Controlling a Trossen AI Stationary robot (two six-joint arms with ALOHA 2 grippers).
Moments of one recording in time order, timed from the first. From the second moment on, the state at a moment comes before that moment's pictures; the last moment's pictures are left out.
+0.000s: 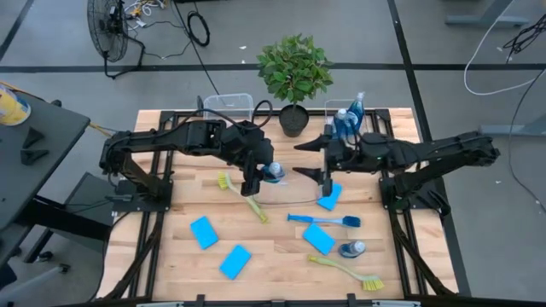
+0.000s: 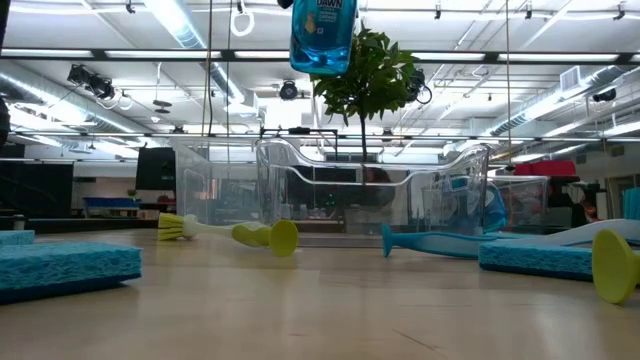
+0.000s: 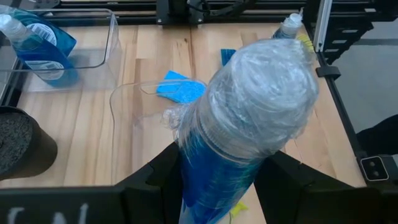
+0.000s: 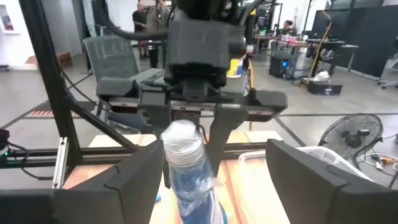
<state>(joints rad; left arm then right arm) 0.00 1.62 1.77 -0.86 0.07 0.02 0.14 1.16 1.05 0.05 0.20 -0.02</state>
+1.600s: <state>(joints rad) 0.00 1.62 1.77 -0.86 0.05 0.01 0.08 1.37 1.05 0.31 0.06 -0.09</state>
